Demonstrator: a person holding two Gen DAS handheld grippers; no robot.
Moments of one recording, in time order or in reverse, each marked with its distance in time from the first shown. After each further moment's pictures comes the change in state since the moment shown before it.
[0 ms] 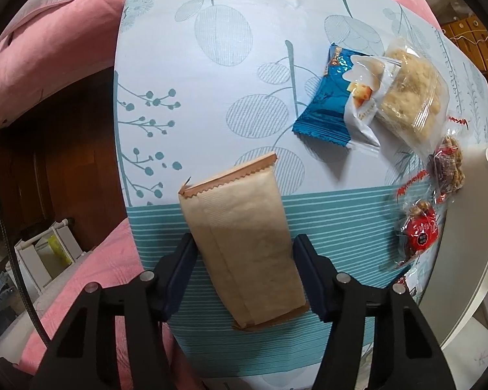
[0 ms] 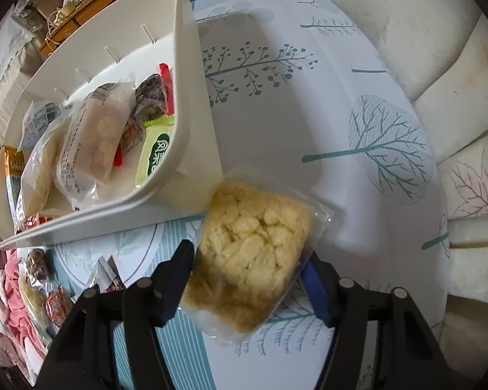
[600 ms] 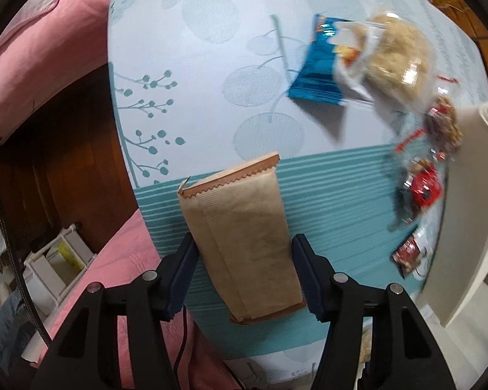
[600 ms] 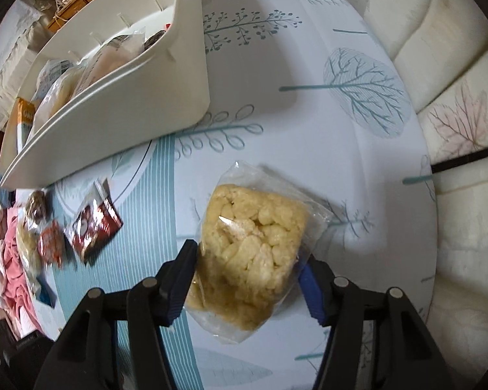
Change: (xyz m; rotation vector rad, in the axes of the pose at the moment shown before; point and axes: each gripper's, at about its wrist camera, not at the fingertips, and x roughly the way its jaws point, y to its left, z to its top) left arm -0.002 0.003 -0.014 0.119 0.080 0.008; right arm -0.013 -0.019 -0.044 -0.055 0.088 0.021
